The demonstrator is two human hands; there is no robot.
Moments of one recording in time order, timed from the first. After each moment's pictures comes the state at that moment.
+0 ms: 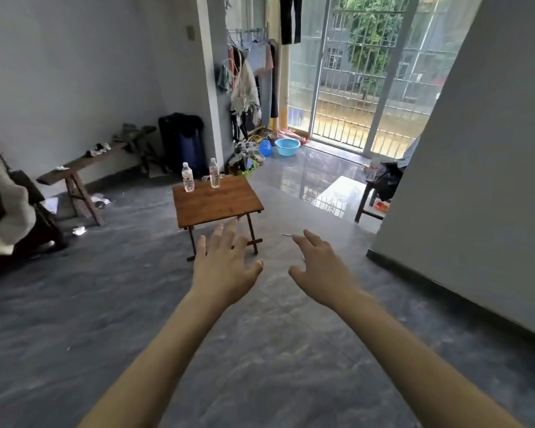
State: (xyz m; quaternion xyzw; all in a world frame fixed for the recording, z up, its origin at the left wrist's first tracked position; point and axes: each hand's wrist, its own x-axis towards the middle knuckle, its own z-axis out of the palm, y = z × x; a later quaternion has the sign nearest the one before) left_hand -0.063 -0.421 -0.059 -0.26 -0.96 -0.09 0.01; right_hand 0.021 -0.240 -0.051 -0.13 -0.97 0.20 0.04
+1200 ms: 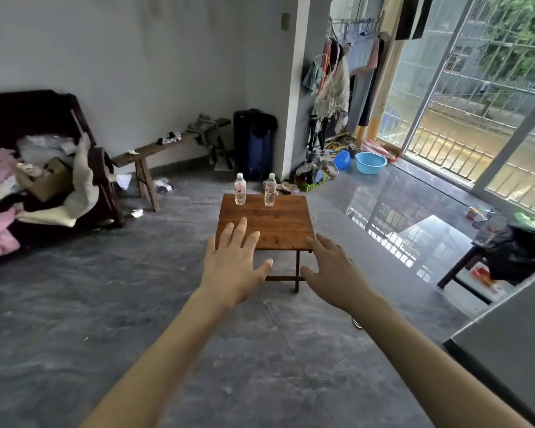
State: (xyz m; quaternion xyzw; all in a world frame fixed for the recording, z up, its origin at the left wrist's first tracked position) left_hand -0.383 -0.318 -0.076 -0.09 -0.99 -0.09 0.00; right_hand -0.363 -0.112 -0.074 0.03 -0.98 0.20 -0.03
